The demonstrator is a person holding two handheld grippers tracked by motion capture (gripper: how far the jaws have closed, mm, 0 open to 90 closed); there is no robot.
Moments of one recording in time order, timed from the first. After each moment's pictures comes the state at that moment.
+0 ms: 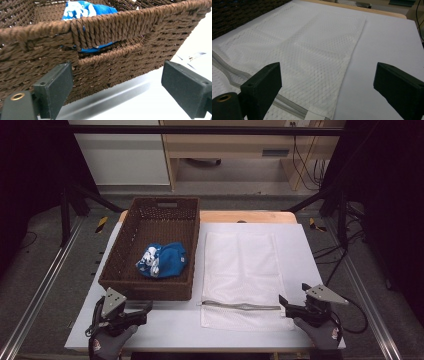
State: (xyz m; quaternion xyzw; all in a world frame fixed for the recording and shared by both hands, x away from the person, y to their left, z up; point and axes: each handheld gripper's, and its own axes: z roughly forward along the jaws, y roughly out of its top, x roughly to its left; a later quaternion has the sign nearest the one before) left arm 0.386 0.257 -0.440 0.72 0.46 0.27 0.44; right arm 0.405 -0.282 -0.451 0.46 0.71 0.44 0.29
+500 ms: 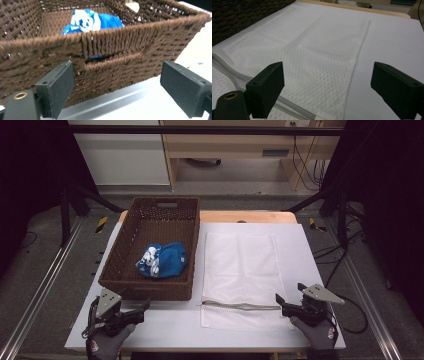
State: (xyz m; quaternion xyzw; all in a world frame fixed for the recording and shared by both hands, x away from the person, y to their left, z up) left arm 0.381 0.260 -0.429 0.70 0.47 0.28 0.46; right arm 0.406 -0.272 -0.451 0.47 0.71 0.44 0.28
